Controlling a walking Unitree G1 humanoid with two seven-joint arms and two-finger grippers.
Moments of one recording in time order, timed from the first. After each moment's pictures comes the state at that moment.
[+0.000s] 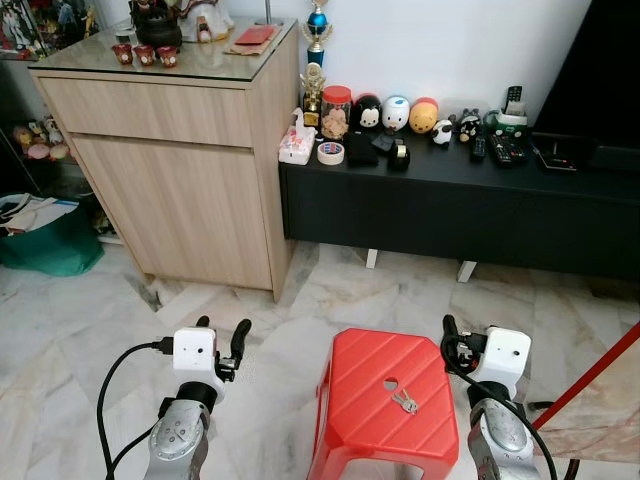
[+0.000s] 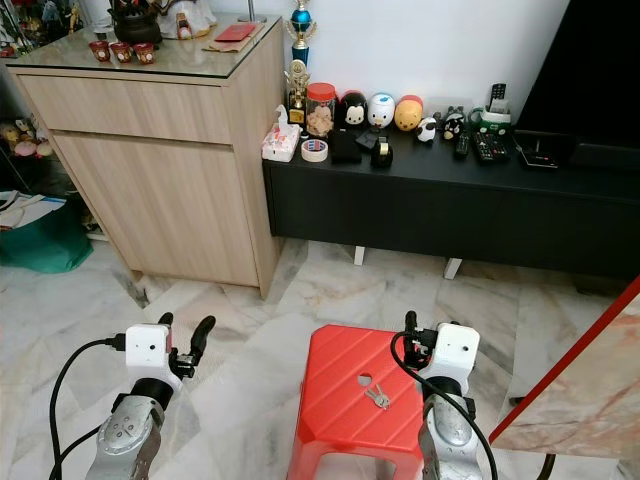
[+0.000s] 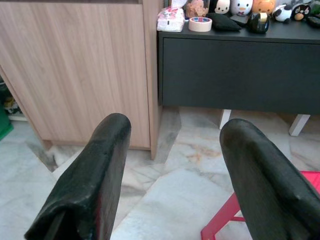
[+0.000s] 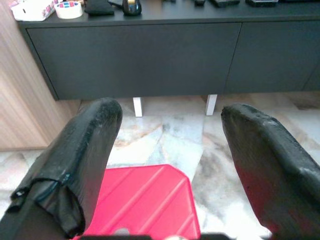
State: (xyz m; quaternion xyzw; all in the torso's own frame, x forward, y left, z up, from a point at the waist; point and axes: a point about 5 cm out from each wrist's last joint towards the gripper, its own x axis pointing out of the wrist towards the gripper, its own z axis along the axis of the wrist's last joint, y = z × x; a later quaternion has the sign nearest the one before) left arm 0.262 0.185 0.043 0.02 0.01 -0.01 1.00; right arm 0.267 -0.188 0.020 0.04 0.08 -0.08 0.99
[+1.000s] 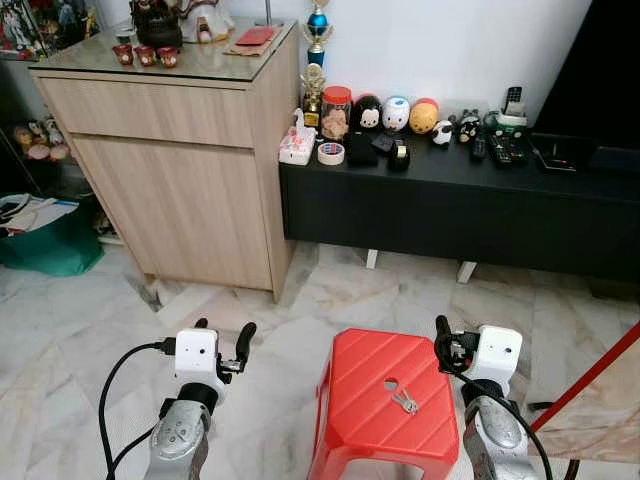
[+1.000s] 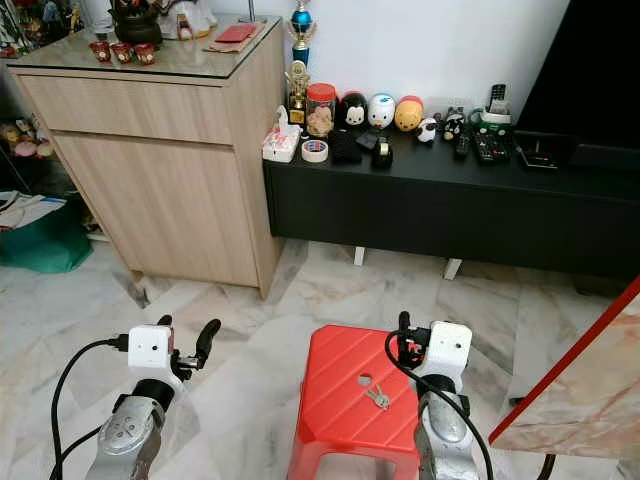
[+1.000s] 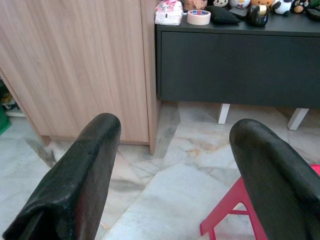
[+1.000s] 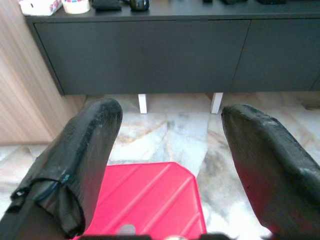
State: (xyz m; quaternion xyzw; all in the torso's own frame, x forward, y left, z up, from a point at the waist) left arm 0.262 0.184 0.040 0.02 0.03 -0.02 1.00; right arm 0.270 -0.181 0.017 0.03 0.10 -0.07 0.99
